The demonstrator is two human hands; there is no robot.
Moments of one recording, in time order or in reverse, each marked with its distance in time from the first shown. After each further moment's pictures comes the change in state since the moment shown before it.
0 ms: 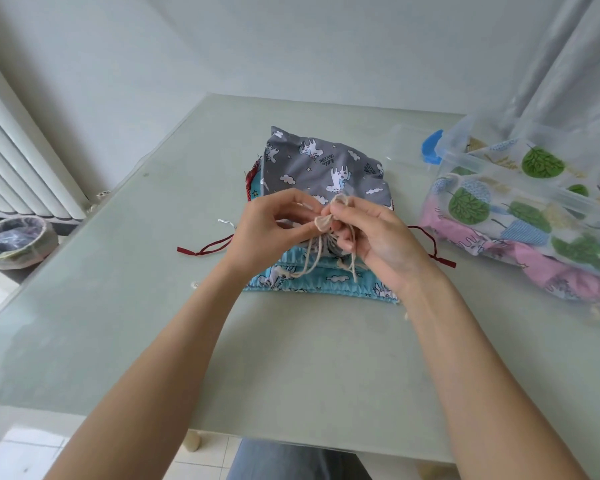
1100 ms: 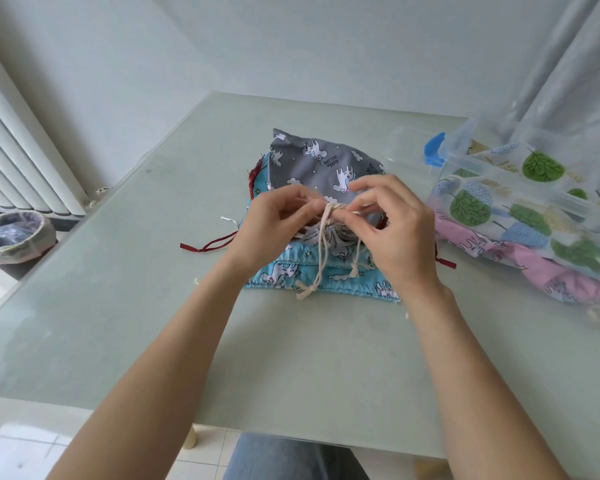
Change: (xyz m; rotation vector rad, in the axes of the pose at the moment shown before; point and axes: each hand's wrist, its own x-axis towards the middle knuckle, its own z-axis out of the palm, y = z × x) left_hand 0.002 0.001 -0.002 -0.048 0.004 -0.042; right_hand -0.002 0.005 -0.012 -1.058 0.385 -0.936
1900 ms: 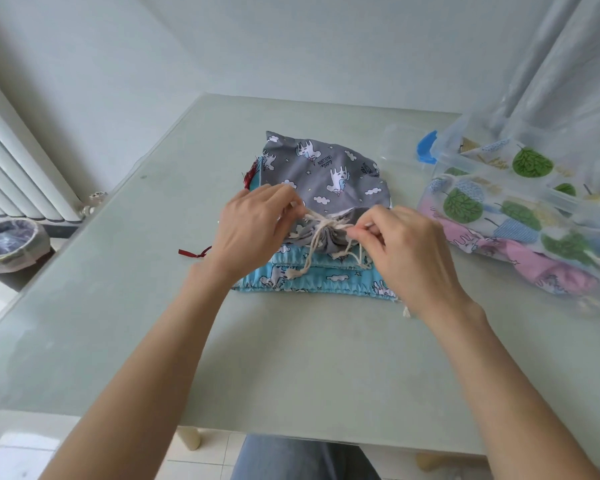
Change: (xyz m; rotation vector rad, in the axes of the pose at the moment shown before) left_hand 0.008 -0.014 -0.022 0.983 0.149 0.517; right_hand -0.011 -0.012 -0.024 -0.364 -0.236 -0.027
